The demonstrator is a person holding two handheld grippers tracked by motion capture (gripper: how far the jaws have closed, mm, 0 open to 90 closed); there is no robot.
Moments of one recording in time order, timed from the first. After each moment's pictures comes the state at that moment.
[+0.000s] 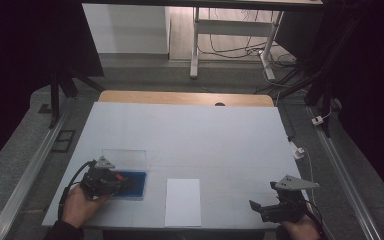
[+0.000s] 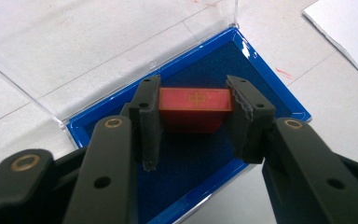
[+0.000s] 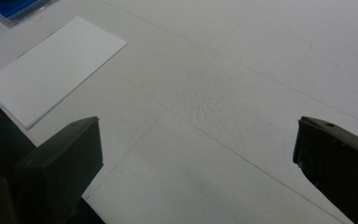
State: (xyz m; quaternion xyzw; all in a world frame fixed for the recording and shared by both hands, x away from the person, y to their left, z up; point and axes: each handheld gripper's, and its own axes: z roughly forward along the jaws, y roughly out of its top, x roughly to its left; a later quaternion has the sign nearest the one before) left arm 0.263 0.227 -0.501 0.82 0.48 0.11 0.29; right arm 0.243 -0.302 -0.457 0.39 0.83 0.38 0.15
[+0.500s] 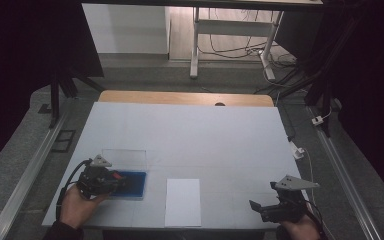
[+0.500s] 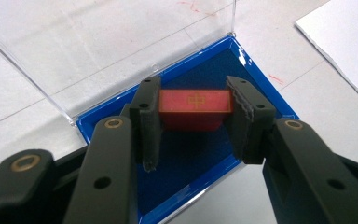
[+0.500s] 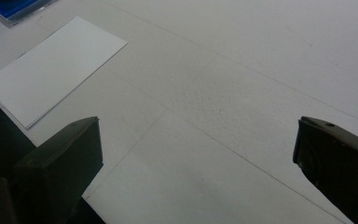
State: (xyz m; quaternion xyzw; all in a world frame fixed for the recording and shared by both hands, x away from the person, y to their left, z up) left arm 0.259 0.230 -0.491 0.81 0.48 0.11 0.30; right arm 0.242 -0.302 -0.457 0.39 0.83 0.38 0.15
